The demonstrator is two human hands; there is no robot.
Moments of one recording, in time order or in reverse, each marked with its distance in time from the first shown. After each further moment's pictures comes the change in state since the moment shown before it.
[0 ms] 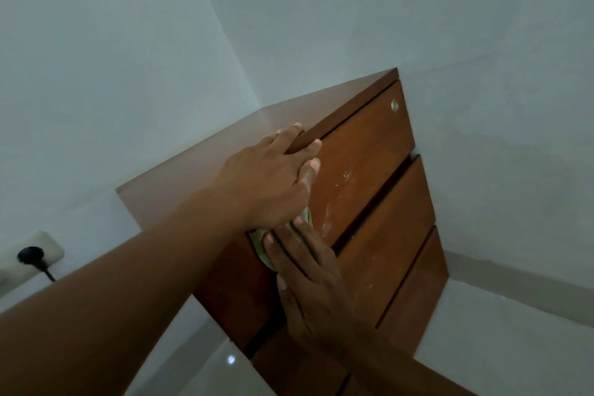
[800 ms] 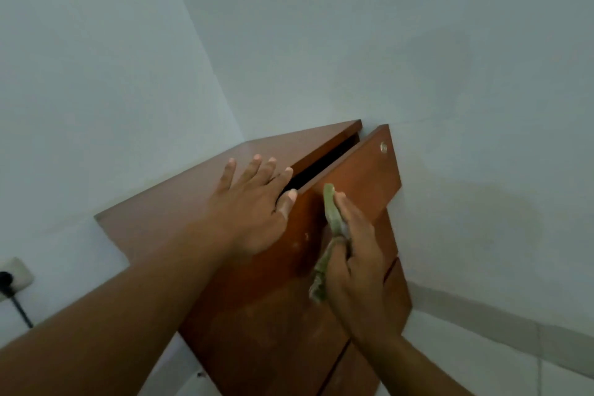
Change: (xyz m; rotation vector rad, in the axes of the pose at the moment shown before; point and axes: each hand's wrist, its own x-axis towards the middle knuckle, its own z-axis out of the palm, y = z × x) left_hand 0.000 0.019 -0.008 -0.003 0.054 -0.071; right_hand 0.047 0.006 -0.107 0.178 0.293 0.523
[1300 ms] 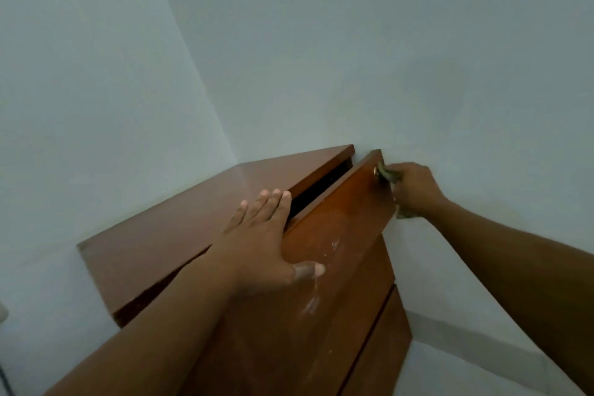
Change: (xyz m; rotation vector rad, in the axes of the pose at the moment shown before) left_hand 0.017 0.011 0.016 -0.014 -0.090 0.046; right_hand 0.216 0.087 -0.082 -0.561 -0.236 0.139
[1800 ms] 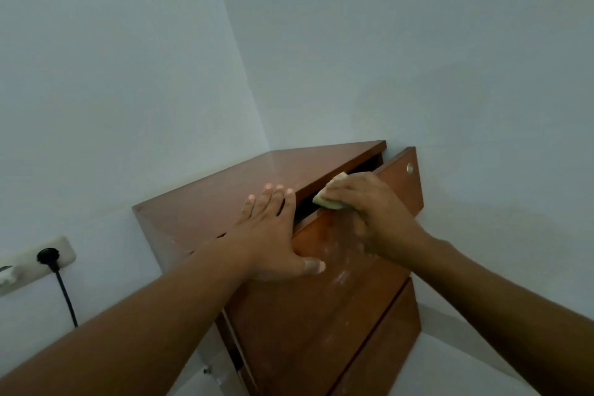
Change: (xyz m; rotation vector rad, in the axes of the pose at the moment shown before) left_hand -0.058 -0.020 -0.008 -0.032 -0.081 -0.100; right_hand -0.126 -0.118 0.016 -0.094 -0.109 -0.699
